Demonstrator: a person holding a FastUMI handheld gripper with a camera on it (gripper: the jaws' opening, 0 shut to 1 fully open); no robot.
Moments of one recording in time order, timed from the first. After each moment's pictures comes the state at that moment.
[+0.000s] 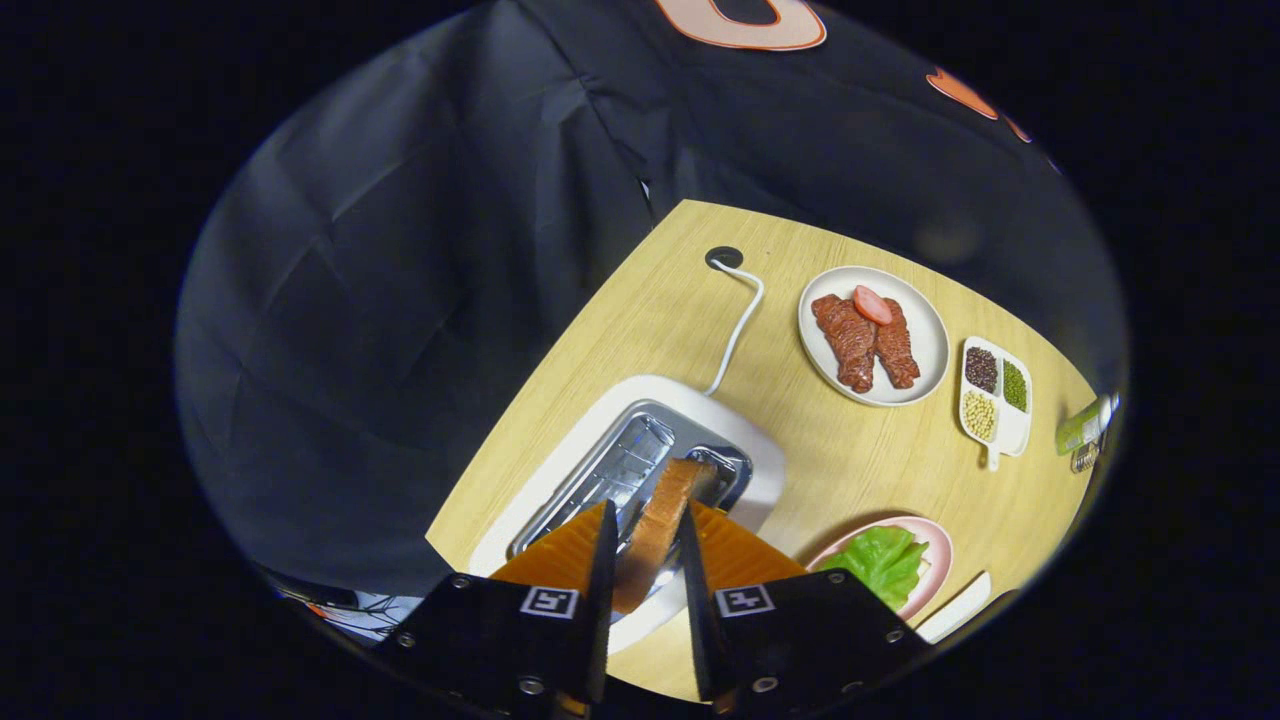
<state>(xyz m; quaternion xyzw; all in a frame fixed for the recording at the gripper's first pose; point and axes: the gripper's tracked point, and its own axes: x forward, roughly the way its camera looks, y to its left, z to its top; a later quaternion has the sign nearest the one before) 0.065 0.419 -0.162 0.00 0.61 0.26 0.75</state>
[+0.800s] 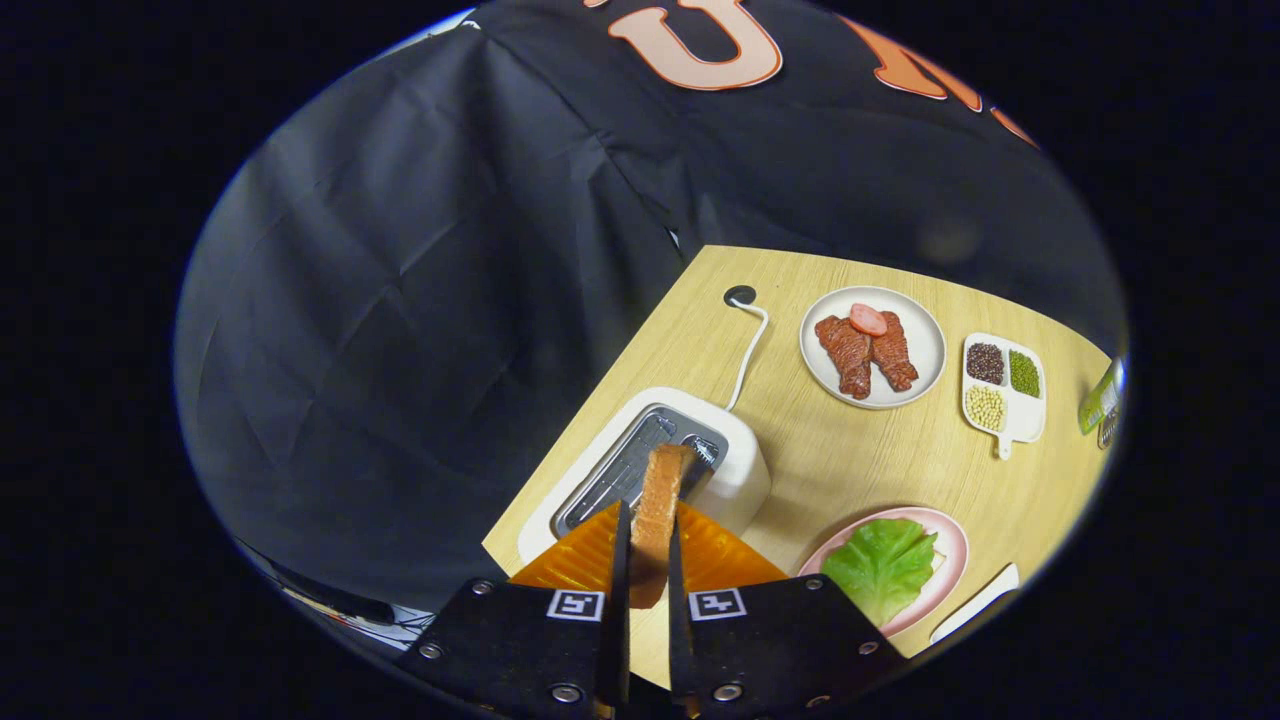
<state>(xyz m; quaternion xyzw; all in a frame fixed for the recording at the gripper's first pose) 0.054 0.385 -0.101 0.12 0.55 0.31 0.77</state>
